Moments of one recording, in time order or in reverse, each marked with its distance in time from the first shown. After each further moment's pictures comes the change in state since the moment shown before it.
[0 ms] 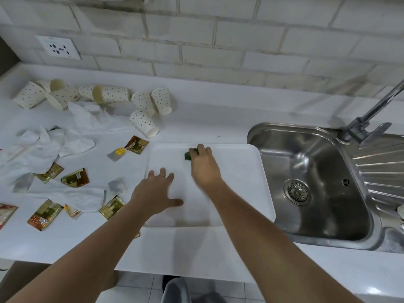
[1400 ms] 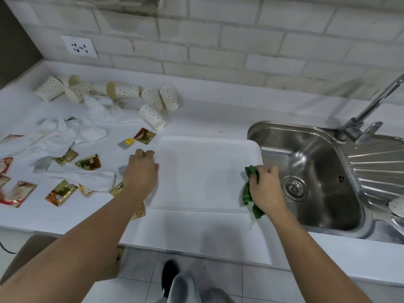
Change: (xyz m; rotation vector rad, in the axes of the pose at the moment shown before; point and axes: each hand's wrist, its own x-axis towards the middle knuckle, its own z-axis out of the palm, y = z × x) left_hand -0.021 -0.024 0.005 -0.233 0.486 -0.294; right_hand -0.142 0.095 -0.070 0.296 0.139 0.417
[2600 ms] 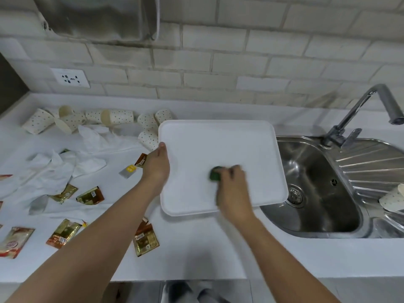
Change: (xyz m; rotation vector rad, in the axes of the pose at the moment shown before) left_hand 0.054 0.039 -0.068 -1.103 -0.128 -0.316; right_hand -0.009 -0.110 0.052 -0.066 0.222 -0.296
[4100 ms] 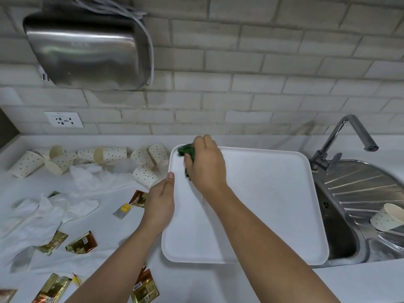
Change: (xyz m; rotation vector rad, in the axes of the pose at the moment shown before) left_hand -0.026 0.022 -0.007 -0.068 -0.179 0.348; right_hand 0.144 -0.101 -0.046 -0.009 0.293 -0.169
